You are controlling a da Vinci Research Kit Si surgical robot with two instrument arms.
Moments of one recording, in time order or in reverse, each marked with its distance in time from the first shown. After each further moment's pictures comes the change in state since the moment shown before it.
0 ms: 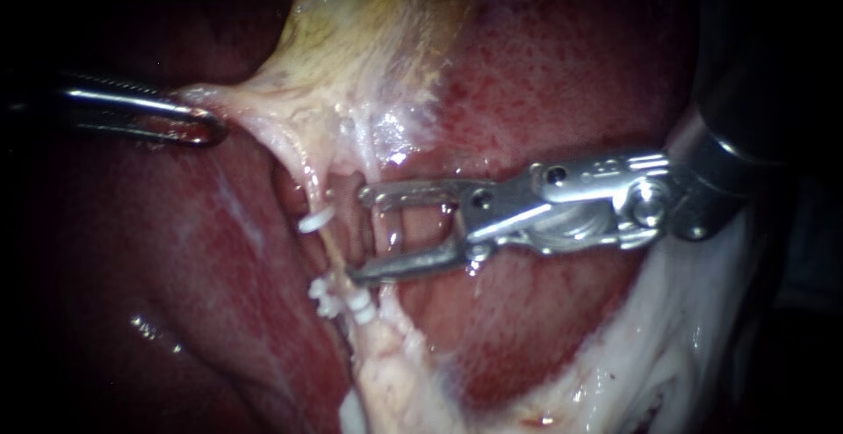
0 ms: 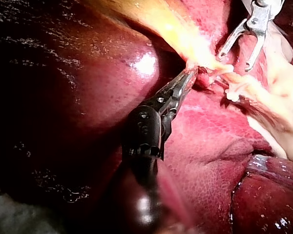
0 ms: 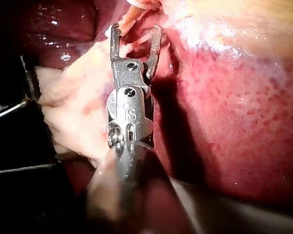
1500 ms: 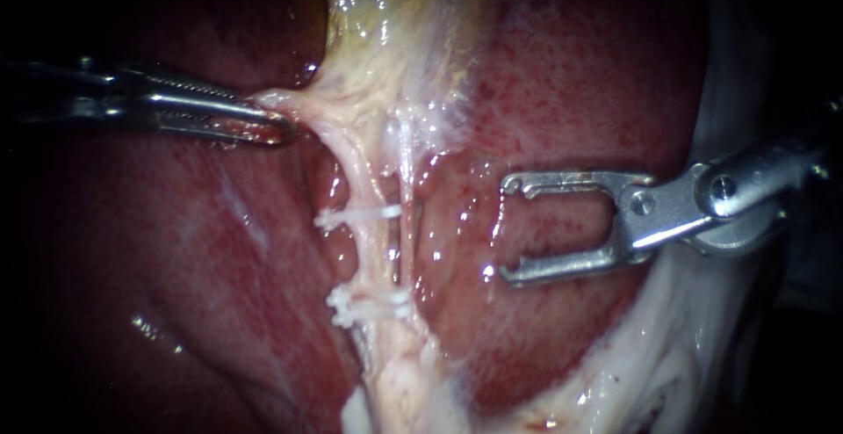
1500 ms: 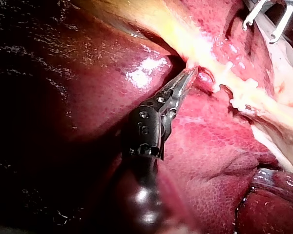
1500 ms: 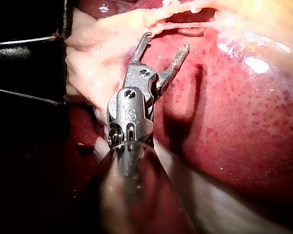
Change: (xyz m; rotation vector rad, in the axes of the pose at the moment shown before) right arm -0.001 0.000 -0.010 0.000 -0.121 -0.197; left arm -0.001 -0.003 0.007 0.028 -0.001 0.010
